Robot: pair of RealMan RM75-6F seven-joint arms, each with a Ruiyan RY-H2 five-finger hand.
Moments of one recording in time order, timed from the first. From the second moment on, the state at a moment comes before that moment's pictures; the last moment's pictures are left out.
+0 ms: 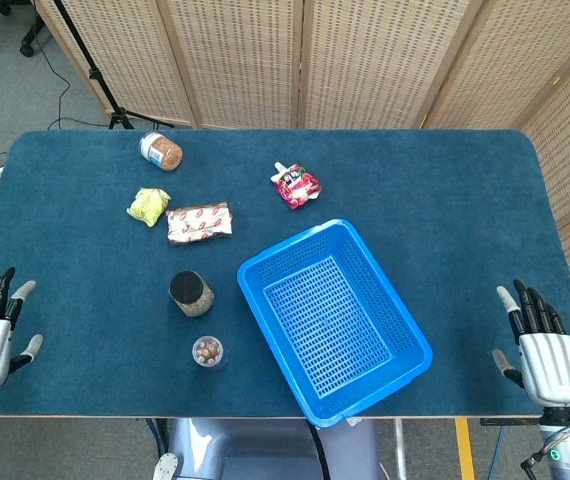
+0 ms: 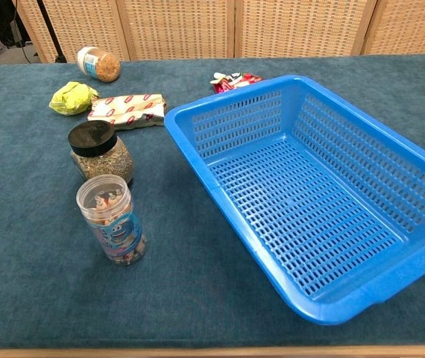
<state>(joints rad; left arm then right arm) -0.08 -1.22 -0.04 -1.60 1.51 1.52 0.21 0.06 -1.21 0.07 -1.61 -1.54 1.54 -0.20</state>
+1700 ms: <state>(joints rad) -0.69 -1.14 -0.17 -1.81 1.02 0.81 0.44 0.06 -1.17 0.07 -1.64 -1.56 1.55 -0.08</state>
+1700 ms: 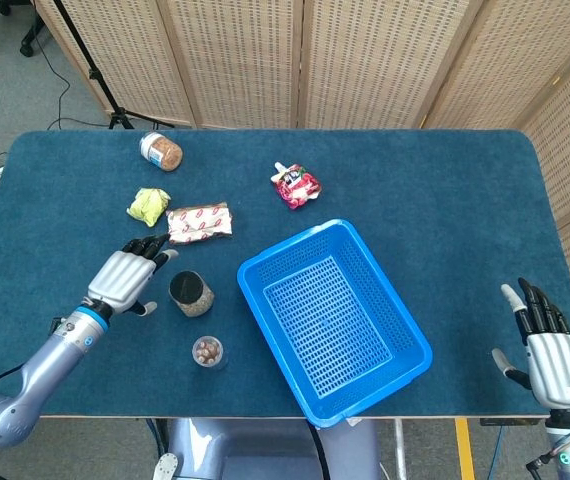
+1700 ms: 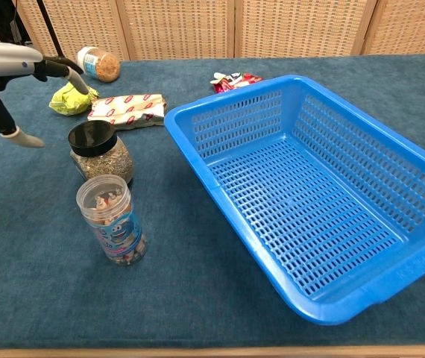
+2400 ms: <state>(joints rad) -0.87 -1.27 -0.10 -1.79 0.78 0.84 0.57 0.07 -1.17 0.07 -1.63 -1.56 1.54 -0.05</state>
